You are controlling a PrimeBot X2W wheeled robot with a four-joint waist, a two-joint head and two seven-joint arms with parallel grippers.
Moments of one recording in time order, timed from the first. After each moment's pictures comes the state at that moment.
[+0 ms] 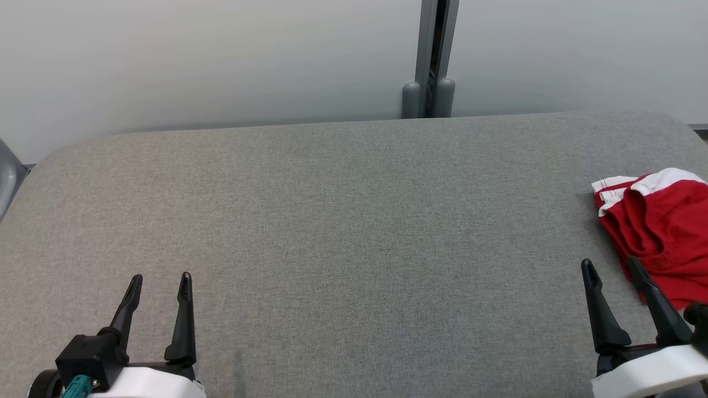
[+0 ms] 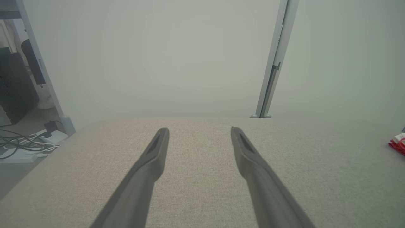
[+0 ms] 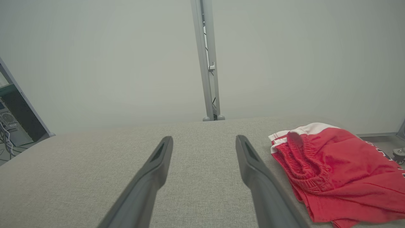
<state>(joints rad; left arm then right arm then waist) 0.09 0.35 -0.27 -0.11 -0.47 0.29 -0.14 0.11 -0.05 -0.07 -0.19 0.25 0.13 0.07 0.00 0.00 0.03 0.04</state>
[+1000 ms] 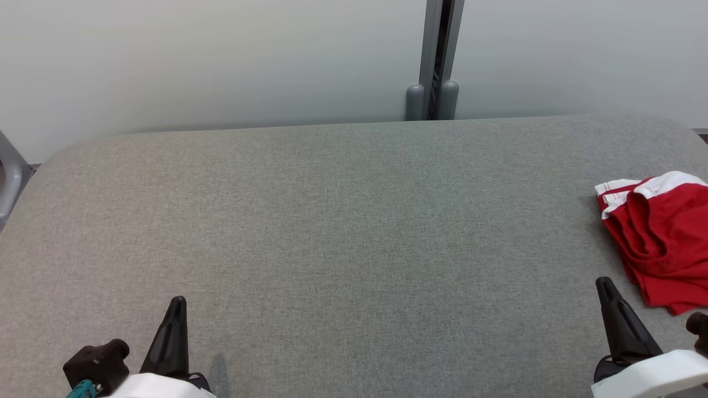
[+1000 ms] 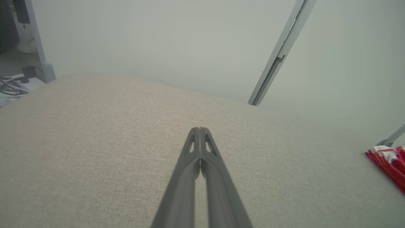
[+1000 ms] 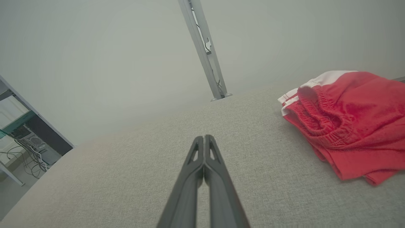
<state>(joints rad) 0.10 0.28 -0.27 0.00 -0.63 0.23 -0.15 0.11 -0.04 -0.07 -0.09 0.44 0.13 0.09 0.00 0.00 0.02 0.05</state>
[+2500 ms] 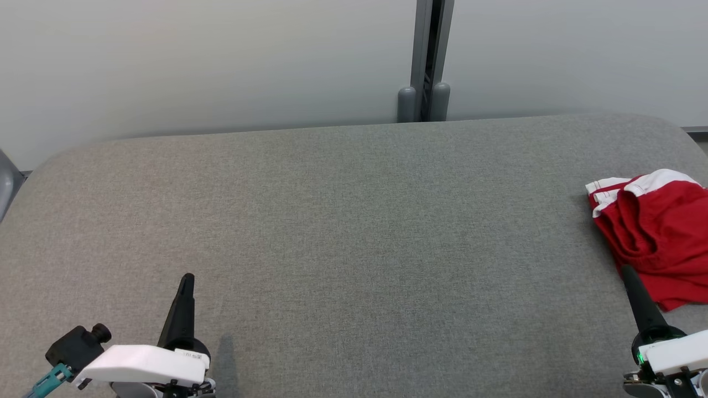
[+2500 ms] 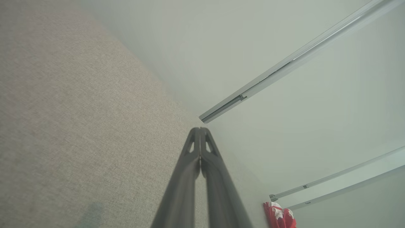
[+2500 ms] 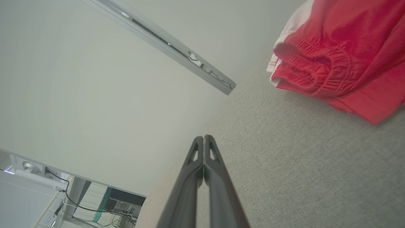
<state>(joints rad) 0.00 0.16 -0.17 0.12 -1.14 0.04 -0.11 -0.01 -0.07 -0.17 0.11 1.06 0.13 0.18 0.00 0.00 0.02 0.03</state>
